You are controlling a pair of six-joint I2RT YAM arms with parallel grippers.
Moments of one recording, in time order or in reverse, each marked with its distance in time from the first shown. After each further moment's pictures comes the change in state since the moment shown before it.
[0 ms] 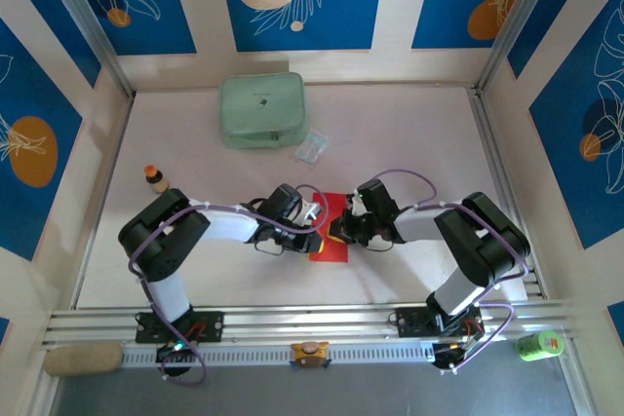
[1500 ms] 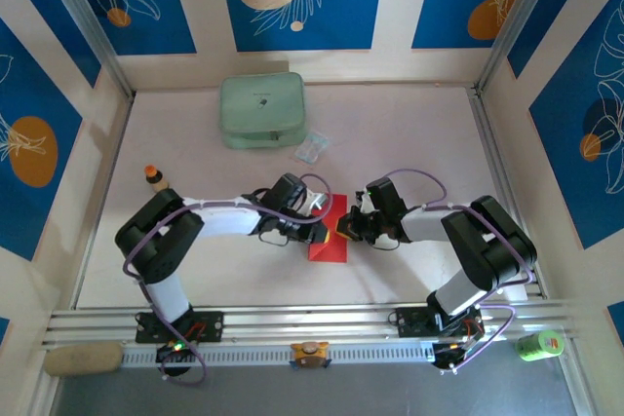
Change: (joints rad) left arm 0.000 -0.014 0.120 -0.083 0.014 -0.001; right arm -0.055 -0.037 -0.016 -0.037 0.027 -0.004
